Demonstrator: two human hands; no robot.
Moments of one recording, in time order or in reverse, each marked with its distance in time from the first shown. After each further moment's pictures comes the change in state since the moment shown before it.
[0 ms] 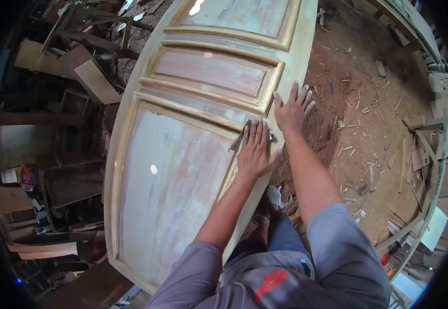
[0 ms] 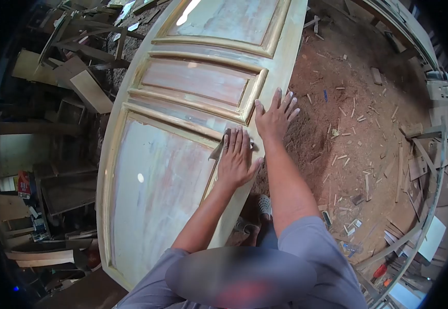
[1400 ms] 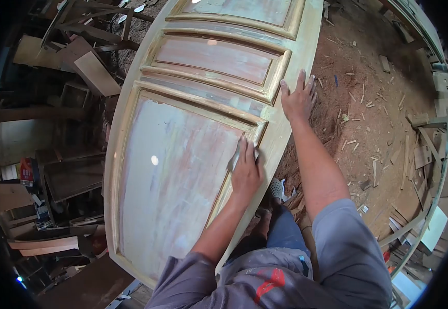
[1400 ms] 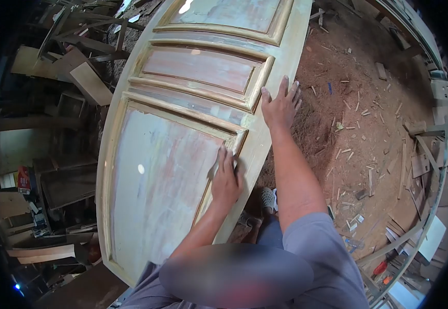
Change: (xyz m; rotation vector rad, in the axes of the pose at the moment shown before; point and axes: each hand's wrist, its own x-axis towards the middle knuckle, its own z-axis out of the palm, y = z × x) left_hand -0.102 -0.005 0.025 -0.386 0.244 -0.280; right_hand 0.006 -0.005 -0.007 0.067 -0.030 0.035
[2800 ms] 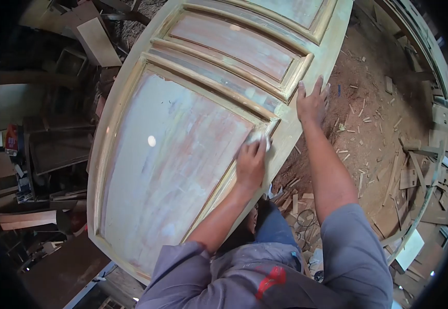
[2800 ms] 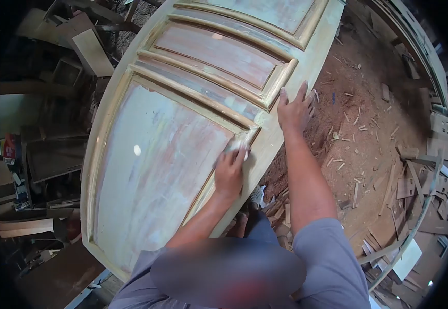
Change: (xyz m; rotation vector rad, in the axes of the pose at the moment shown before) left_hand 0.011 -0.001 -0.007 0.205 0.121 0.139; right_hand -0.002 -0.005 -0.002 -0.076 -0.045 -0.001
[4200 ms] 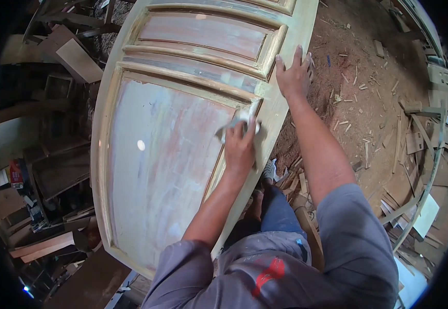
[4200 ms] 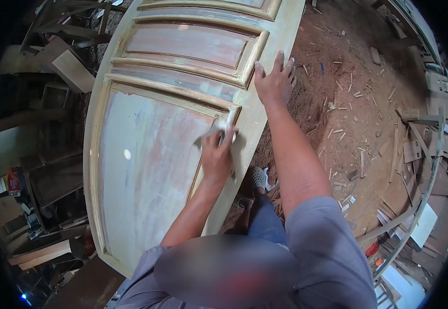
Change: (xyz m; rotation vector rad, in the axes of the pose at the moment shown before) left_hand 0.009 -0.003 0.000 0.020 -0.041 0.073; right_hand -0.005 0.007 0.001 0.048 0.025 0.018
